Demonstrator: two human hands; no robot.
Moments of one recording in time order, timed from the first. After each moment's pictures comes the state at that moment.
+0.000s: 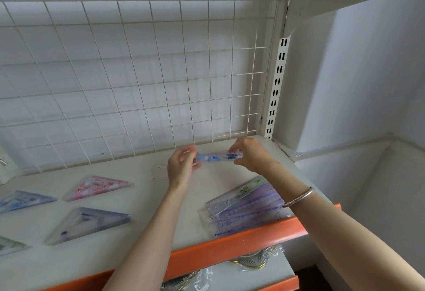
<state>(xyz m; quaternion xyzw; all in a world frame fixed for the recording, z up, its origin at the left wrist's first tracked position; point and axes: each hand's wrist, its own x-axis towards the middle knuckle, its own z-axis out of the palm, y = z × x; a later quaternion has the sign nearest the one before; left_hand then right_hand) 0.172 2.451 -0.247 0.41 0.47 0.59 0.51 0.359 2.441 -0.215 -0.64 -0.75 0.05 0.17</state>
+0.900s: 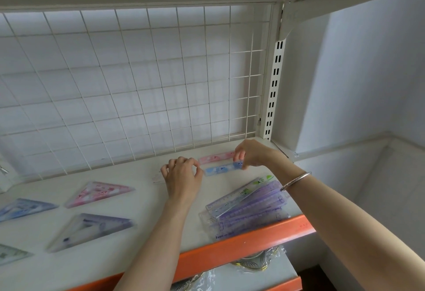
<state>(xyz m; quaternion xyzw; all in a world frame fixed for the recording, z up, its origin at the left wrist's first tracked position) 0.164 2.447 -0.266 0.72 0.63 0.30 0.01 0.374 2.456 -0.205 -0.66 -0.73 0.18 0.06</state>
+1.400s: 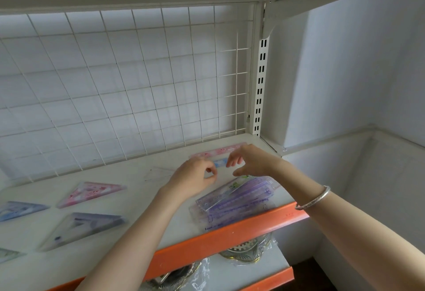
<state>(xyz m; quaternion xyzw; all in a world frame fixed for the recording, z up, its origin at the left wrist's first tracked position) 0.182 2.417 -0.223 0.88 0.44 0.16 0.12 0.383 2.399 -0.203 -0.59 -0.77 0.18 0.14</state>
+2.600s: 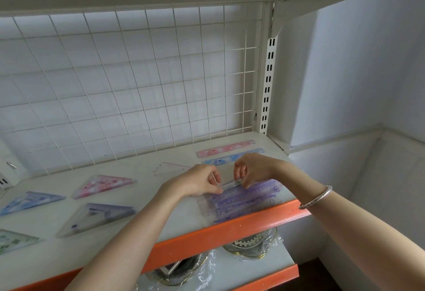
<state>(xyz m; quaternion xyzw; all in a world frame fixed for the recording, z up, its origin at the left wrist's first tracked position) 0.170 2.410 -0.218 0.84 0.45 0.03 0.30 0.366 2.387 -0.206 -0.60 -0.76 0.26 0.04</state>
